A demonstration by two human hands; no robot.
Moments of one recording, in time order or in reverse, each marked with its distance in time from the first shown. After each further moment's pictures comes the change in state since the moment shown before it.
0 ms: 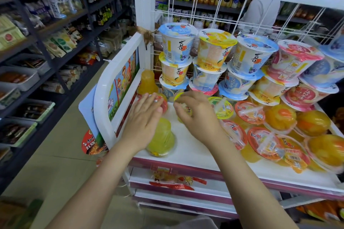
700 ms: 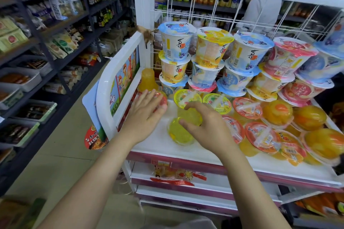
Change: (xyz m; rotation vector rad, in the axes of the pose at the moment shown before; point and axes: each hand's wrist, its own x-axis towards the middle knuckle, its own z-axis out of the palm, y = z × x) left_hand 0.002 0.002 -0.008 -0.018 -0.080 -0.026; right_hand -0.041 -0.013 -0.032 0.053 -0.134 0.250
